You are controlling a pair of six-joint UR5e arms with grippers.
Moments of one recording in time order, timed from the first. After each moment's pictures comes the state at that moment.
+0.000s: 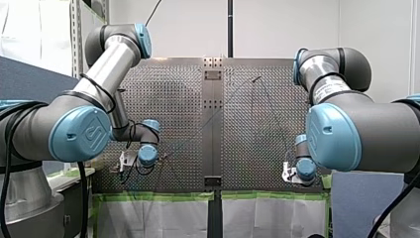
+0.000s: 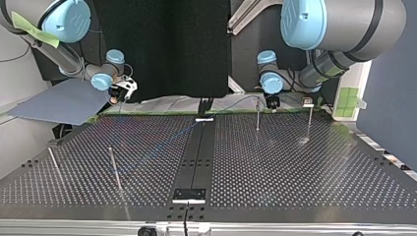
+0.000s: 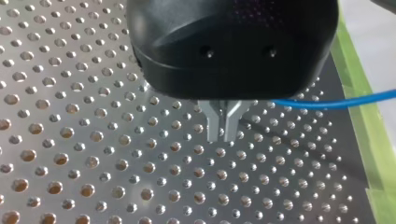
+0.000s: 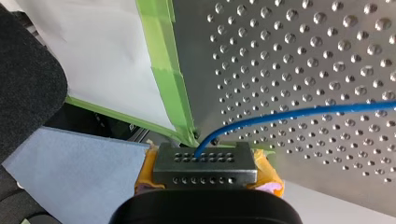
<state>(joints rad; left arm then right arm) -0.11 -2.35 -1.82 -2.44 -1.92 -1.58 1.70 -0.50 1.41 -0.43 1.71 1.58</state>
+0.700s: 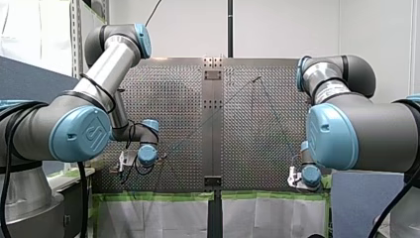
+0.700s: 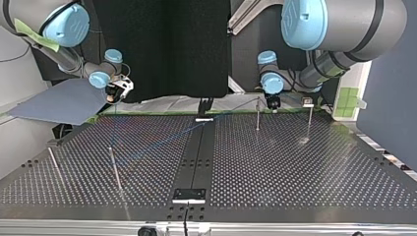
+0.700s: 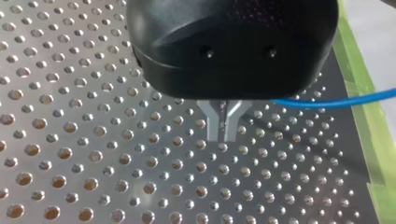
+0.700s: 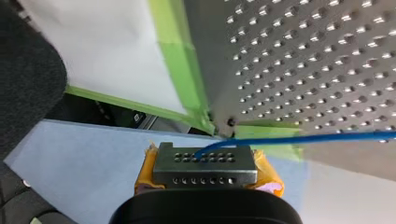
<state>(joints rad) -0.11 -2.35 -1.82 -2.43 -1.92 -1.58 1.66 -0.44 1.39 -0.48 1.71 1.61</state>
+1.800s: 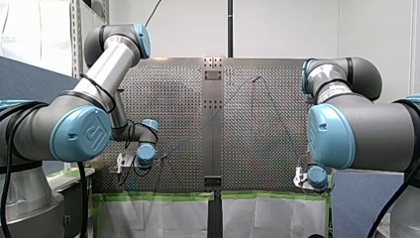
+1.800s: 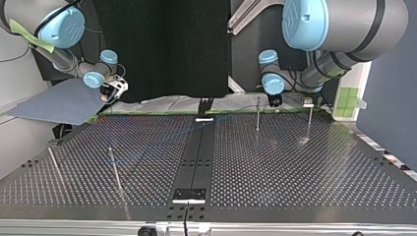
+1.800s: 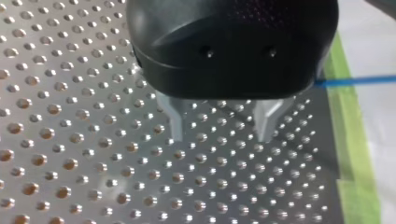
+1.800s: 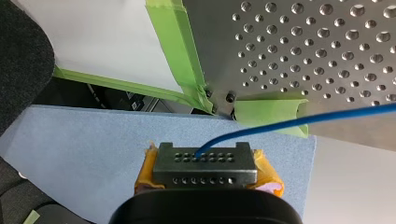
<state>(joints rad) -0.10 -2.35 -1.82 -2.50 -1.93 -1.63 1.62 -0.42 1.36 -0.48 1.70 1.62</state>
